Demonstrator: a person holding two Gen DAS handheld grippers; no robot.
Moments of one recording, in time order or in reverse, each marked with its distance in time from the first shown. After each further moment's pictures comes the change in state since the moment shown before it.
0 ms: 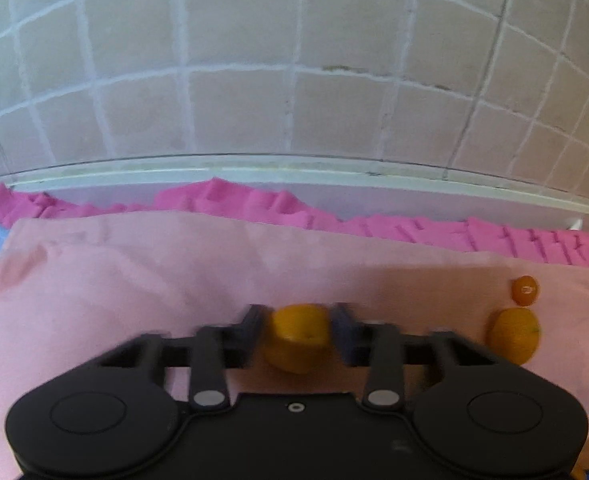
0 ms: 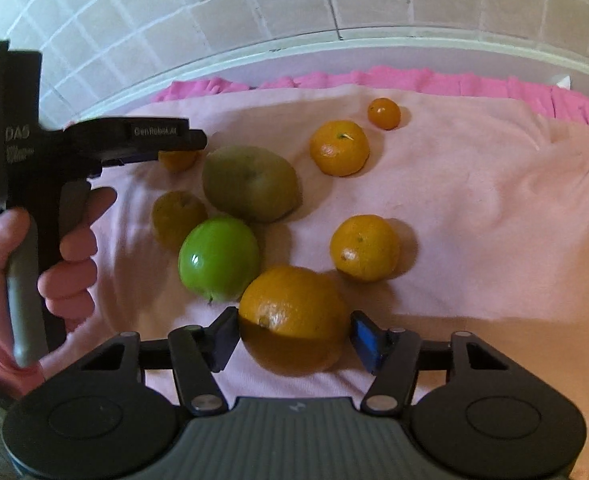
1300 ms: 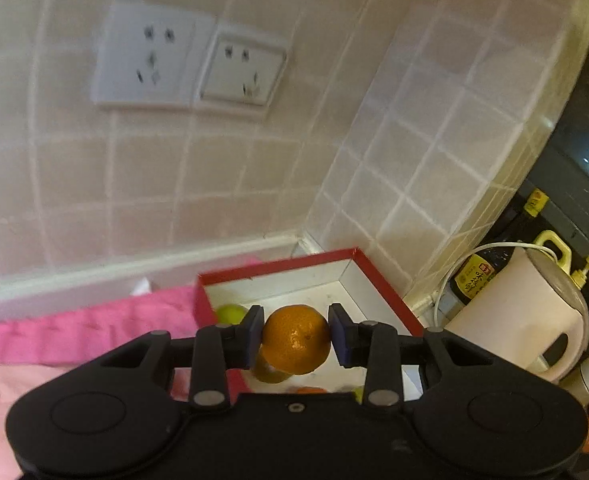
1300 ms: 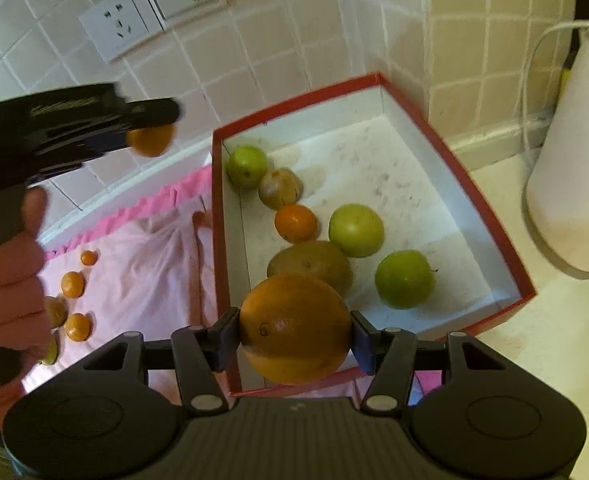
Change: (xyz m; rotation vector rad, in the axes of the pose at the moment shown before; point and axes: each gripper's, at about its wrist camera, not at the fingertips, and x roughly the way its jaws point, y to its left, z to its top) left arm -0.078 -0.354 0.027 0.199 -0.077 -0.627; right arm -0.207 -0.256 -0.077 0.361 -0.223 -0.216
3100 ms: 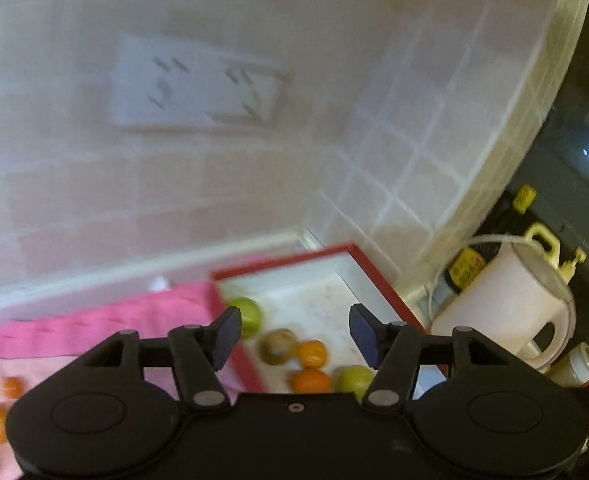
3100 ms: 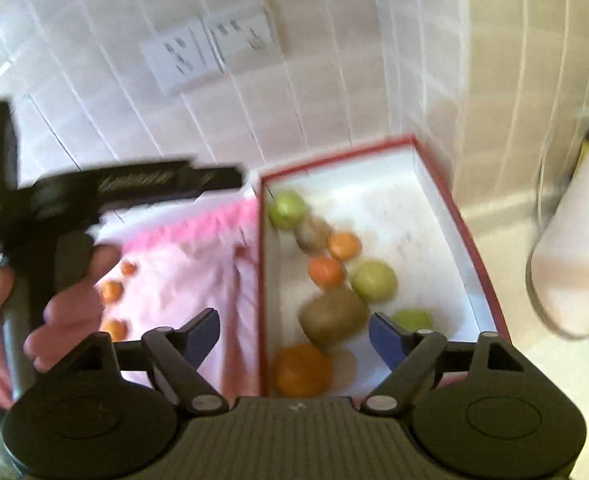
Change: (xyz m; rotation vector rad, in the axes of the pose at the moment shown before) left arm -0.064 0.010 0.008 0.035 -0.026 0.012; right arm -0.081 0.047 0.004 -0.143 -0.161 0.024
